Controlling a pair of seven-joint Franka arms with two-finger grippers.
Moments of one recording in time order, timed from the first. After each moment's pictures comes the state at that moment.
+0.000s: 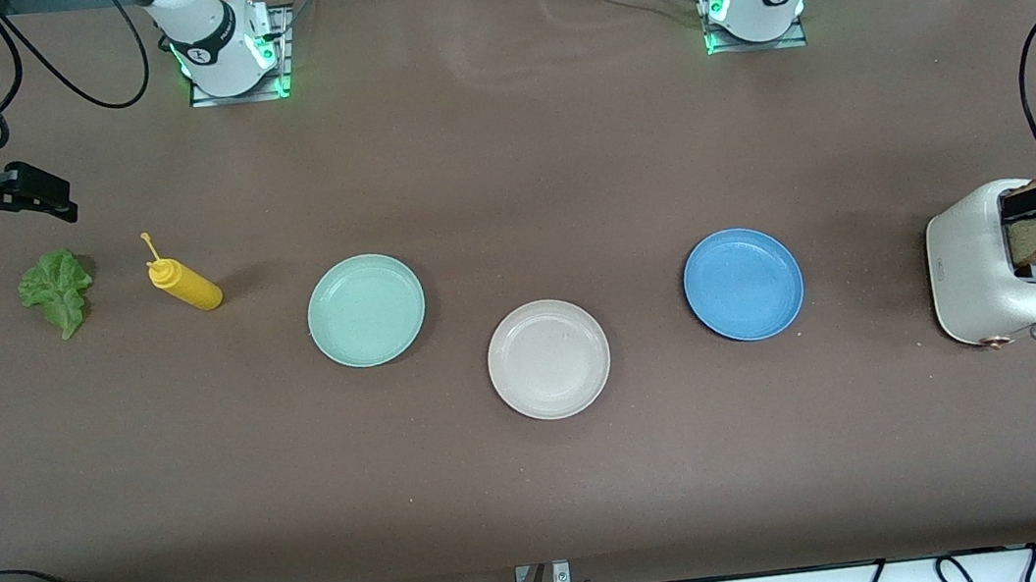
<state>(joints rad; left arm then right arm) 0.29 0.36 0.00 -1.69 0.13 1.88 0.42 -0.01 -0.01 0.05 -1.62 -0.02 1.53 0.03</state>
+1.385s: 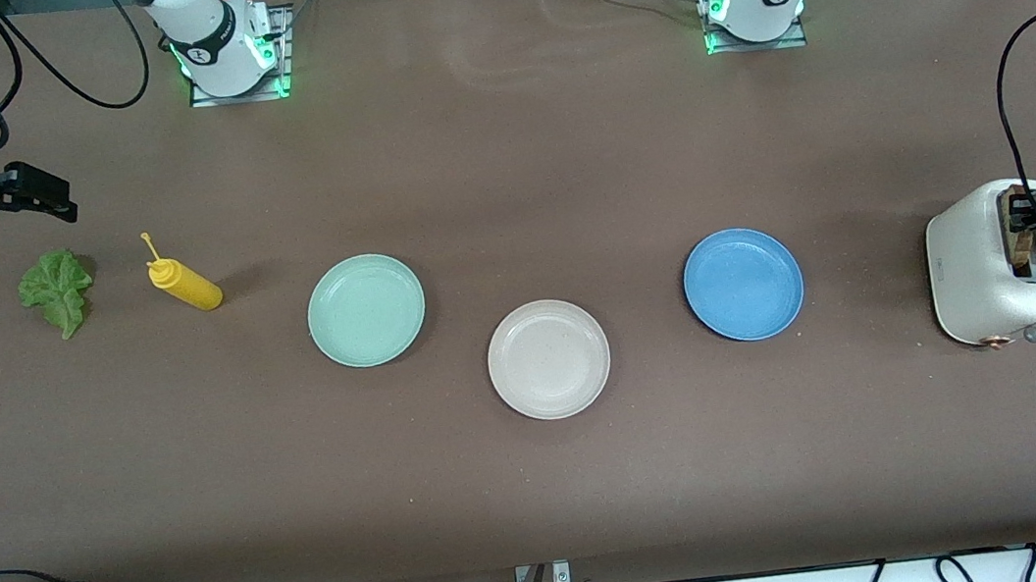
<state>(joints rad) 0.29 0.34 0.00 -1.75 0.13 1.95 0.46 -0.01 -0.01 0.05 -1.62 -0.02 1.52 0.03</state>
